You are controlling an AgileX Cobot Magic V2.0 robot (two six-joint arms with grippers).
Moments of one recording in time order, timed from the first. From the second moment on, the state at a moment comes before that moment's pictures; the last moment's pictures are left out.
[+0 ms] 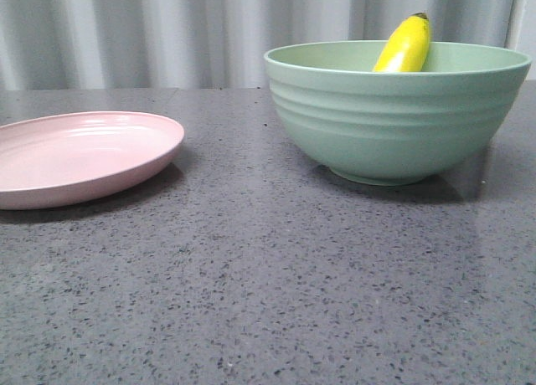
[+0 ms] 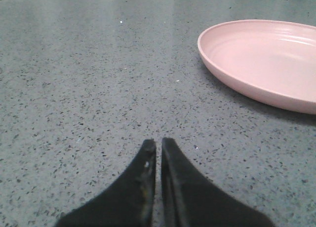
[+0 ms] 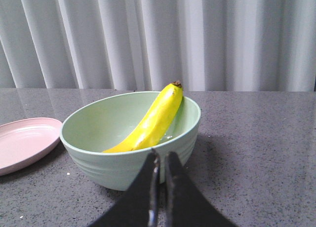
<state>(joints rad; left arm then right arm) -0.04 0.00 0.00 -0.02 0.32 -0.07 0.13 -0.01 -0.29 0.29 0.36 -0.20</state>
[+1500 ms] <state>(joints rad) -0.04 0.00 0.00 -0.02 0.33 -0.07 -0.12 -0.01 0.01 -0.04 0.22 0.12</state>
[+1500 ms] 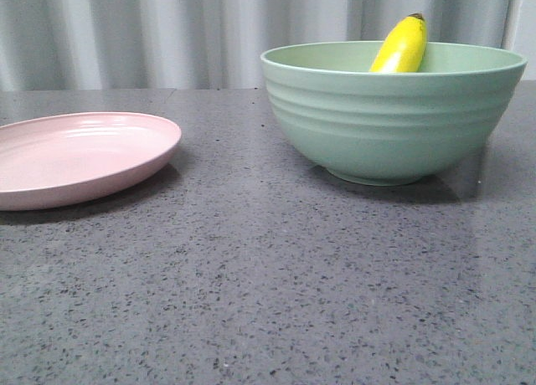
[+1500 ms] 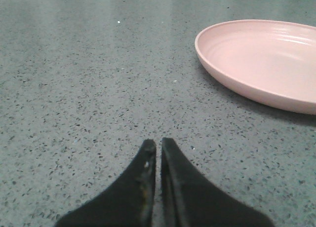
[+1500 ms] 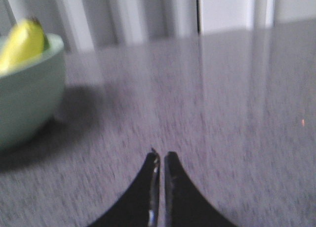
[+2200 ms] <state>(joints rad) -0.04 0.00 0.00 -0.02 0.33 -0.07 -0.12 -0.01 0.01 -0.05 0.31 0.07</state>
